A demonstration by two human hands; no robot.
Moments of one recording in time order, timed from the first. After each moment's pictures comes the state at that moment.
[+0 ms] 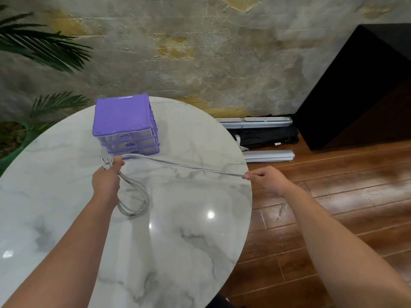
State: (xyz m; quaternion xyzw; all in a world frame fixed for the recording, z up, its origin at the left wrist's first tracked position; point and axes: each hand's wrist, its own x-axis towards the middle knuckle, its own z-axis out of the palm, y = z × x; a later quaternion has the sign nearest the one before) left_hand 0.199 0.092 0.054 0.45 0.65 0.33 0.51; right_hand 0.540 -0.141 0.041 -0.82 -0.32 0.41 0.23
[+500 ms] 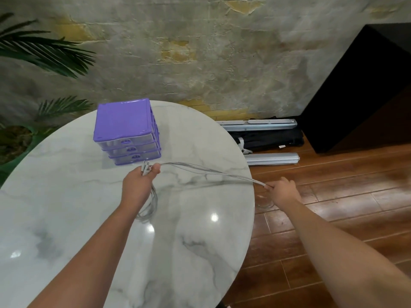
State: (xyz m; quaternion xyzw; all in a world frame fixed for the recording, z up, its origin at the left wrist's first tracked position) left_hand 0.247 0.052 0.067 0.62 0.59 0.23 0.46; right_hand 0.556 -0.162 -0.009 -0.94 -0.27 0.22 0.05
